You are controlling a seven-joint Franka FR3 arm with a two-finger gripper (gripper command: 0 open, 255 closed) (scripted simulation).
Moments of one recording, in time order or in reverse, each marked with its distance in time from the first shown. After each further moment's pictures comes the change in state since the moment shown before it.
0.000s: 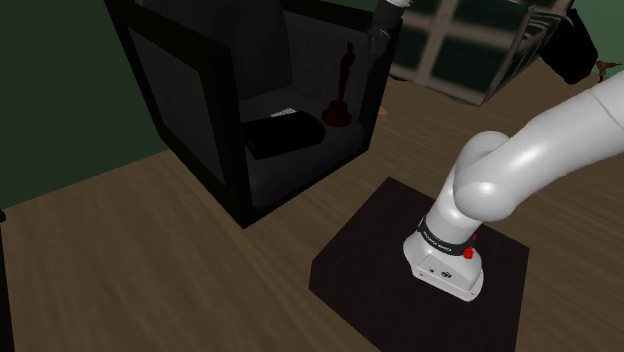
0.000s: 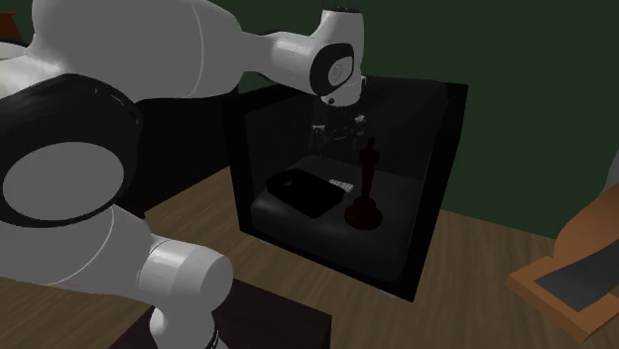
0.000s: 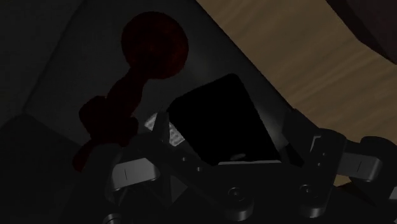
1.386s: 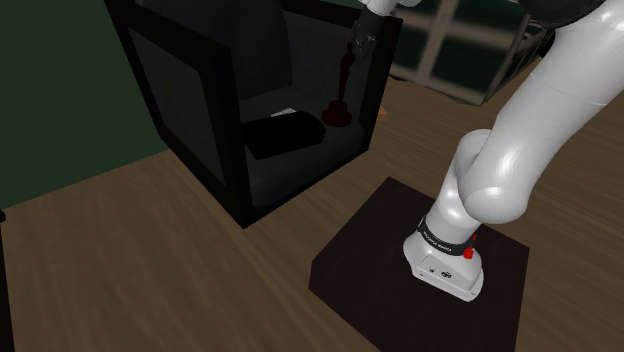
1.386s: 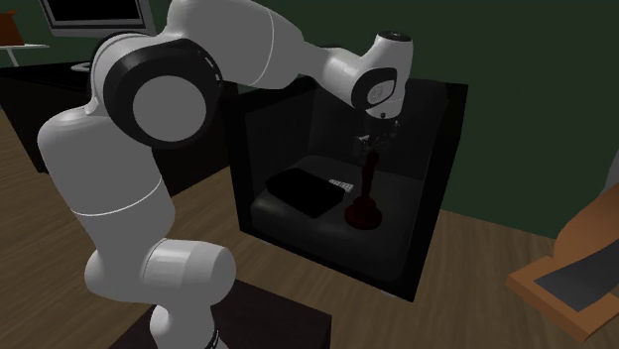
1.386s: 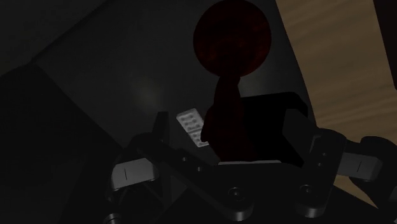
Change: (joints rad) arm 0.181 0.404 -0.326 0.254 0.273 0.141 -0.566
